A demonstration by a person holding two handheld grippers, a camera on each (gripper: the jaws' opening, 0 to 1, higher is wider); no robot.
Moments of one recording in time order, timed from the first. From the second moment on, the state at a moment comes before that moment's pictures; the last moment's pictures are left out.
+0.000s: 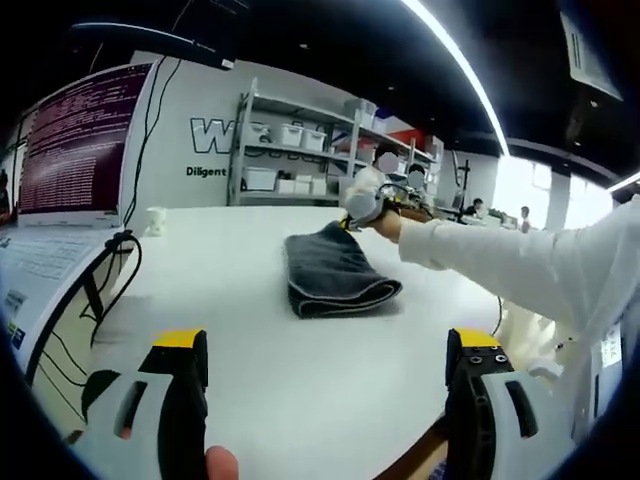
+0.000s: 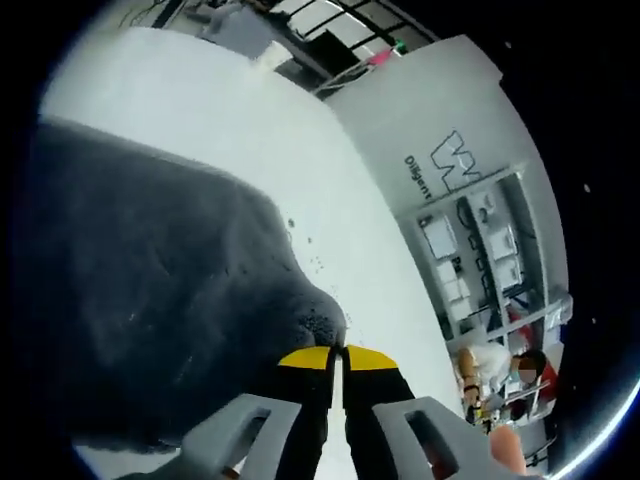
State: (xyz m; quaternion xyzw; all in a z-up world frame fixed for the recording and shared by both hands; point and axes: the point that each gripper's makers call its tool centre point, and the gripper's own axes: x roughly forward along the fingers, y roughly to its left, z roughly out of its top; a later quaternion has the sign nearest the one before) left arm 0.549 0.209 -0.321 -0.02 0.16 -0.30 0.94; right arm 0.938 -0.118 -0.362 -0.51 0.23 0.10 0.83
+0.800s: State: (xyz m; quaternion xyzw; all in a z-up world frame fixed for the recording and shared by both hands) left arm 0.549 0.221 -0.315 -0.02 0.15 -0.28 0.95; right arm 0.972 -0.076 -0.358 -0.51 0.21 0.10 0.83
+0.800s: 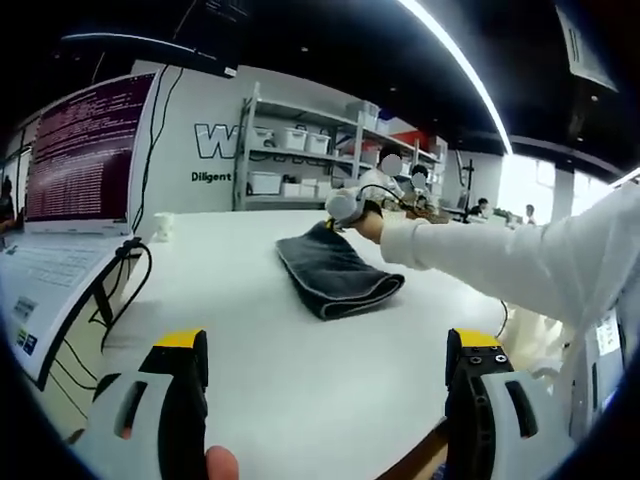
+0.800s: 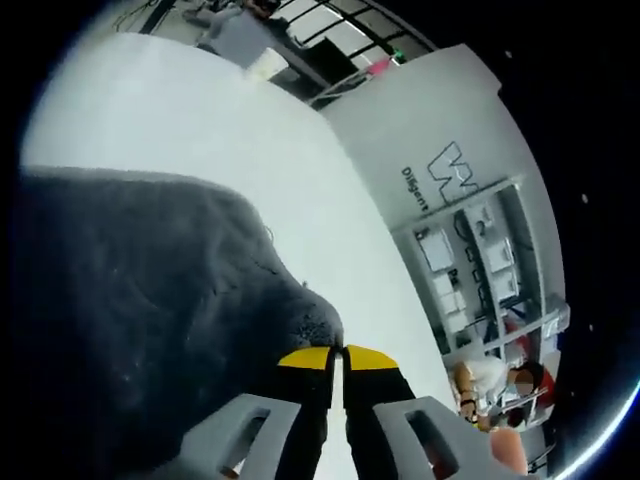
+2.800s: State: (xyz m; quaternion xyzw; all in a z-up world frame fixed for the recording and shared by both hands) left arm 0.538 0.180 -0.308 0.03 0.15 -0.30 0.94; right arm 0.570 -0.142 -0.304 -0.03 0.11 0.26 0.96
